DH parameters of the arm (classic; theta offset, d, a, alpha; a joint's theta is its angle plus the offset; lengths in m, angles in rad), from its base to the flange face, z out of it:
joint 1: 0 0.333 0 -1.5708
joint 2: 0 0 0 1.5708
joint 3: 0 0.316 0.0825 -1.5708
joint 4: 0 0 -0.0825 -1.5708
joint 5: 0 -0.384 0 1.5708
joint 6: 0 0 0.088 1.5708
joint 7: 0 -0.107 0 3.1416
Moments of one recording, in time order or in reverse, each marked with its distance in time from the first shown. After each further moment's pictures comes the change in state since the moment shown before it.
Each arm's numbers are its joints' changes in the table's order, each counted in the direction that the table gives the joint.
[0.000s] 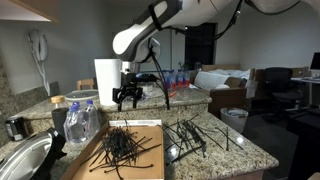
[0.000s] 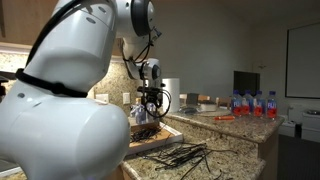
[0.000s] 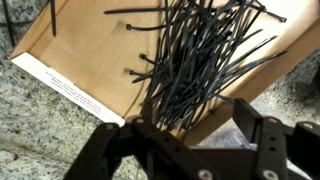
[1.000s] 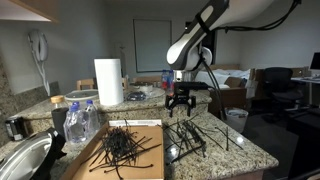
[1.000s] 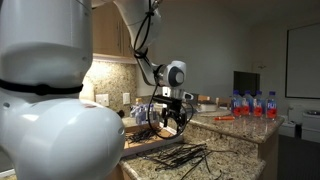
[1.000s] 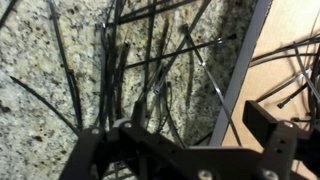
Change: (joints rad) arm -0.181 -0.326 -0.162 0.552 -0.108 -0.061 -0.130
